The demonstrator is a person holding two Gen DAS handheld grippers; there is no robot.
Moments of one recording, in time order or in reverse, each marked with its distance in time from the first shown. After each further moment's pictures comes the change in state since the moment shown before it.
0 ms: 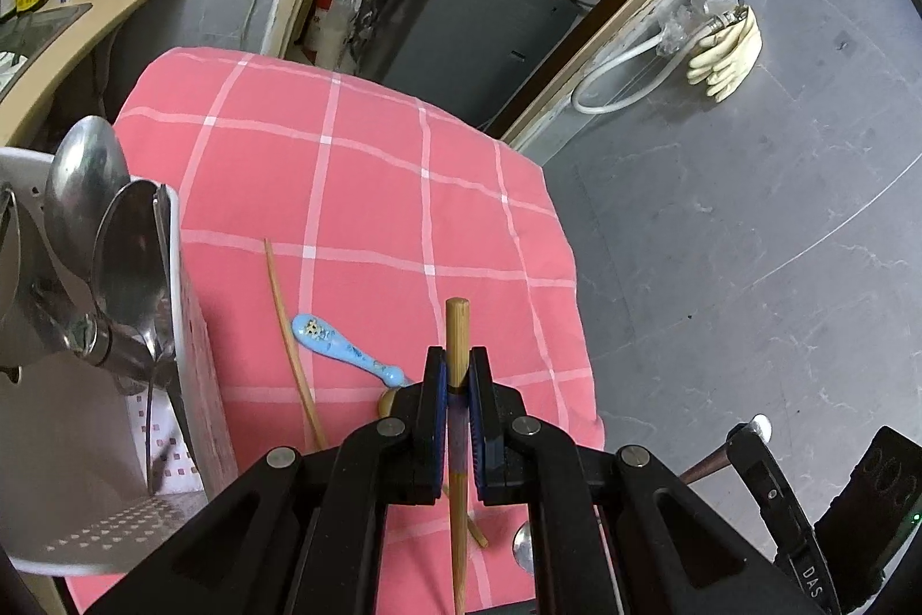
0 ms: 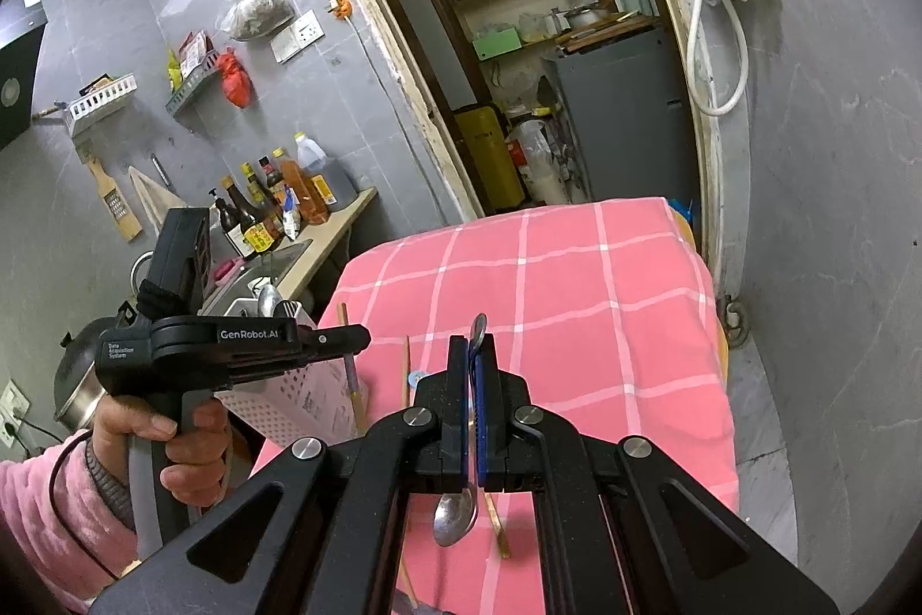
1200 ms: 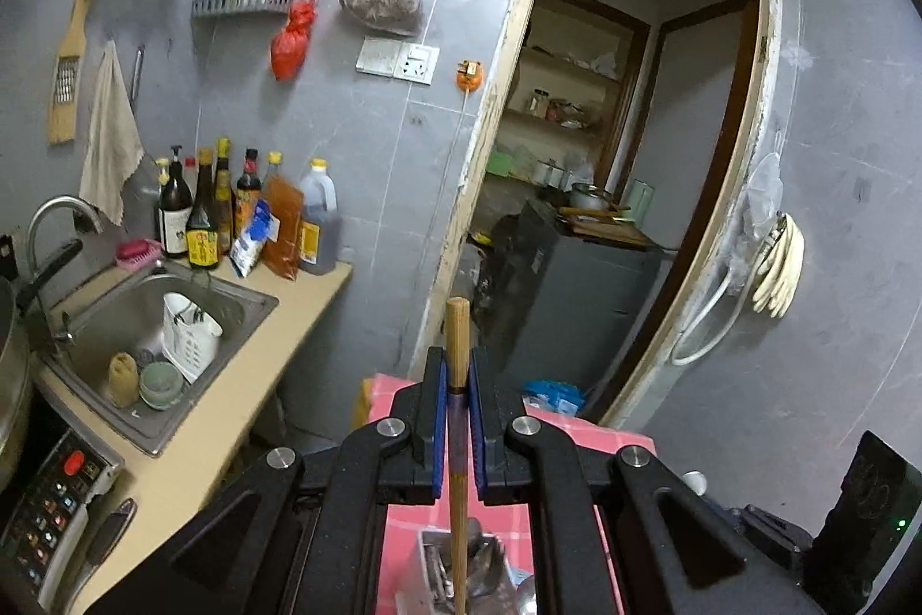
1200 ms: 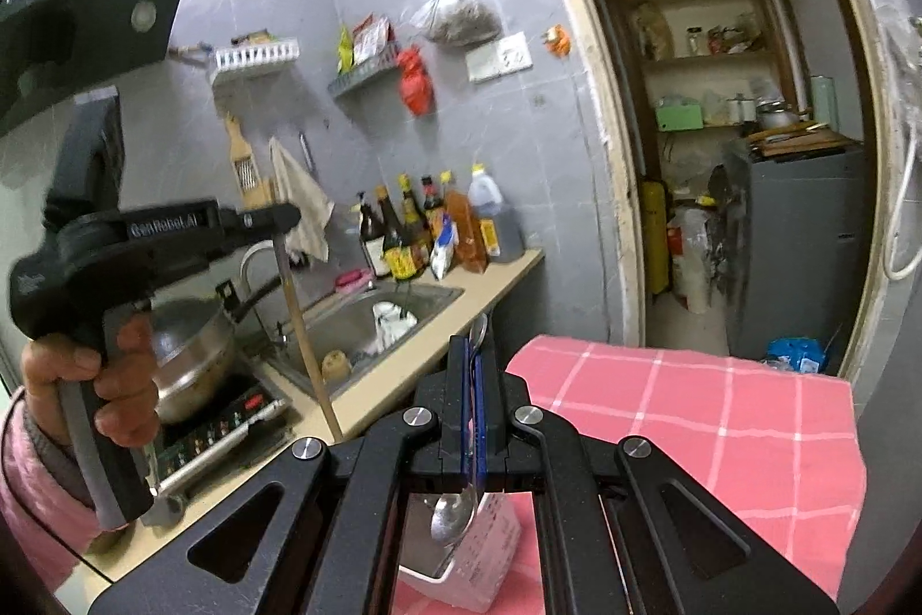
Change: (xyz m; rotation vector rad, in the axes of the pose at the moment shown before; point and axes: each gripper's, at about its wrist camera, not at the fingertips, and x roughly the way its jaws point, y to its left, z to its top) left arm -0.219 0.024 0.051 0.079 -0.673 0.329; right arm 0.073 0.165 0.065 -0.331 -0.082 0.307
